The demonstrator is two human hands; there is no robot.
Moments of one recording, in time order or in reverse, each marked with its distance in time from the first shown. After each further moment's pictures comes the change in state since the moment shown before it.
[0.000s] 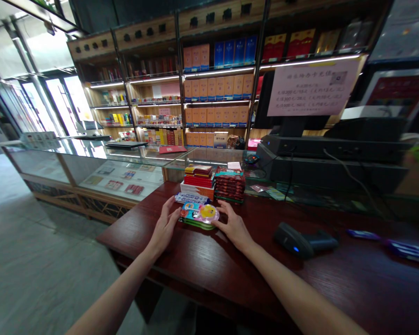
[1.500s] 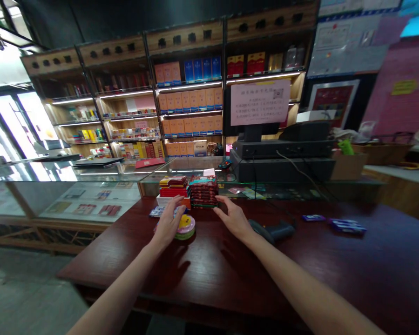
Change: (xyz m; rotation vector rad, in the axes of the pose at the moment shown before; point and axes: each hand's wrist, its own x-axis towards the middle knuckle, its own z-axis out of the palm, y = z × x) left_hand 0.045 0.046 0.078 0.160 -0.130 0.262; right_hand 0.001 -0.003 -0.090 -0.163 0.189 -0.111
